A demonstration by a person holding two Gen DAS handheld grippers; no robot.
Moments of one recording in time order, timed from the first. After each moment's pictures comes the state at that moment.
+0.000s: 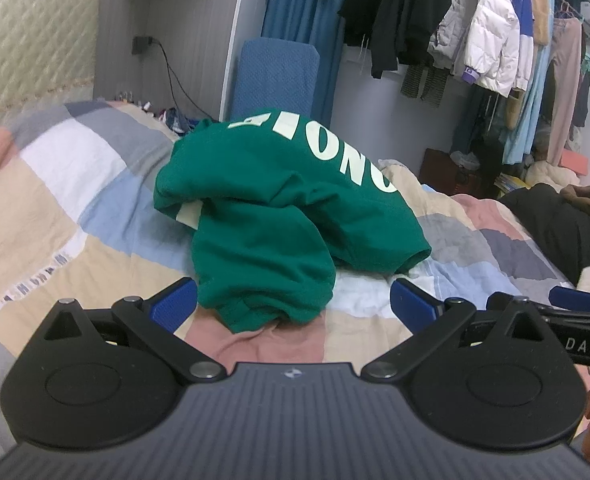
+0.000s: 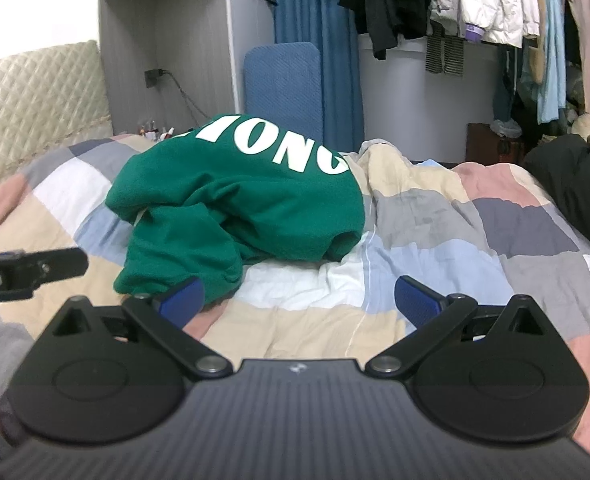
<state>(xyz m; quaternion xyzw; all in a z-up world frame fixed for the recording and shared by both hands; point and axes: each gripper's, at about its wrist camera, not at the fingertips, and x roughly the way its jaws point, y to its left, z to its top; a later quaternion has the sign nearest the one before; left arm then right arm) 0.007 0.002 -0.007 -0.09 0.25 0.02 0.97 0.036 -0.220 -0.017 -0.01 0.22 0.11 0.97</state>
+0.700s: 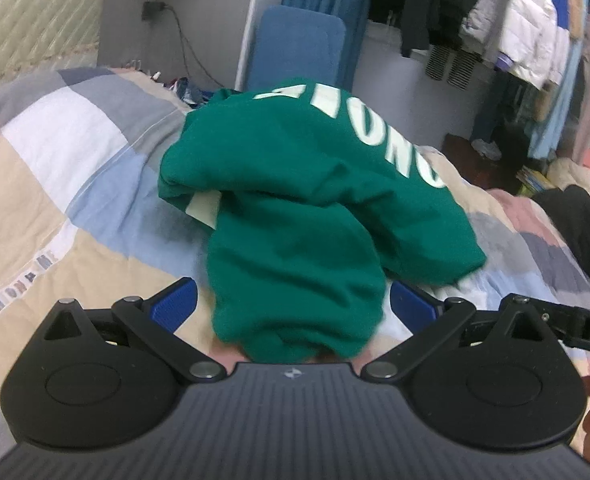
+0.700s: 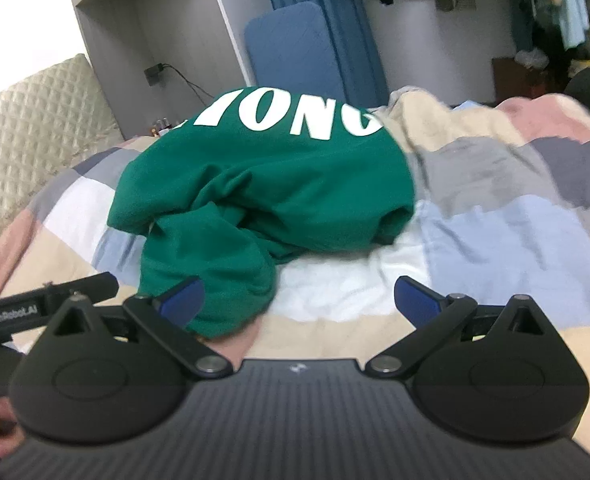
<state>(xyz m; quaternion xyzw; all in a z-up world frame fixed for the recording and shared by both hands) 0.113 0.052 -0.039 -0.11 0.29 0.03 0.95 0.123 -0.206 -0.043 0.09 0.28 0.16 0.94</state>
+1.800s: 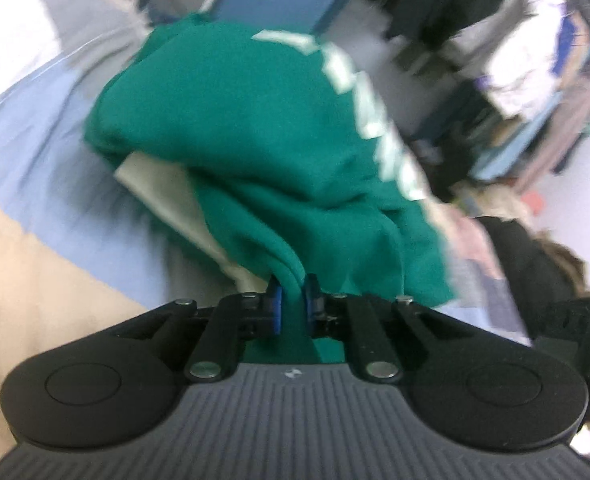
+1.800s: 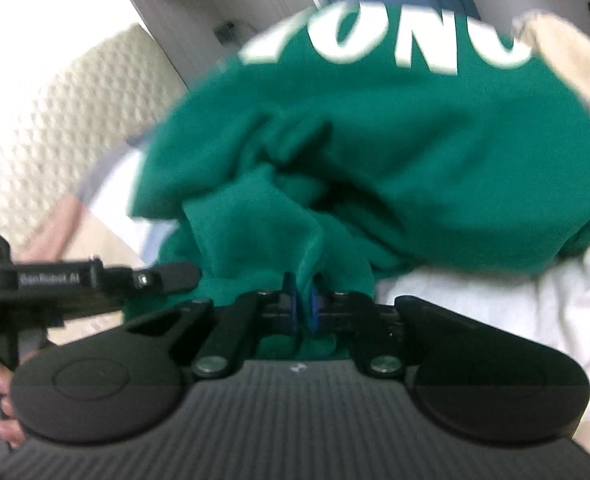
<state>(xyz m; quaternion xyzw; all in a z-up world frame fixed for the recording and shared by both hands) 0.217 0.098 -0.091 -0.26 0.32 -0.10 0.91 0.236 -0.146 -0.095 0.13 0.32 0.32 0.88</state>
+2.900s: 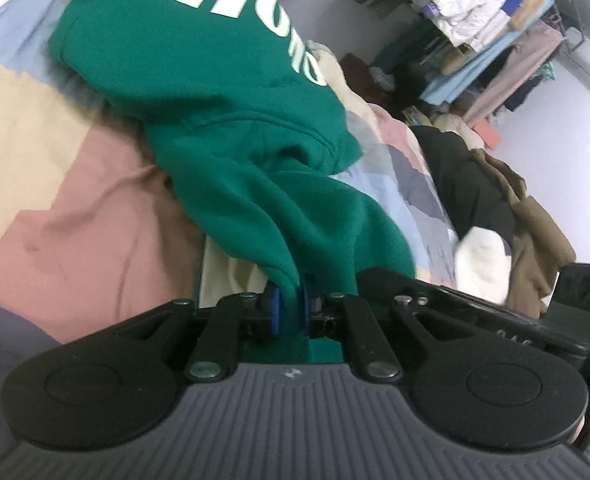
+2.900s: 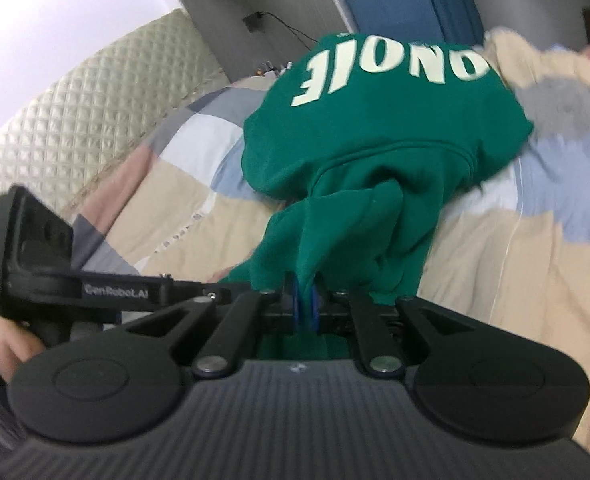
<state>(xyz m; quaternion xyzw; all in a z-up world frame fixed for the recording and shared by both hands) 0.072 -0.012 -0.041 -0.27 0.41 -0.16 0.85 0.056 -0.213 -0.037 0.11 0.35 0.32 0.87</state>
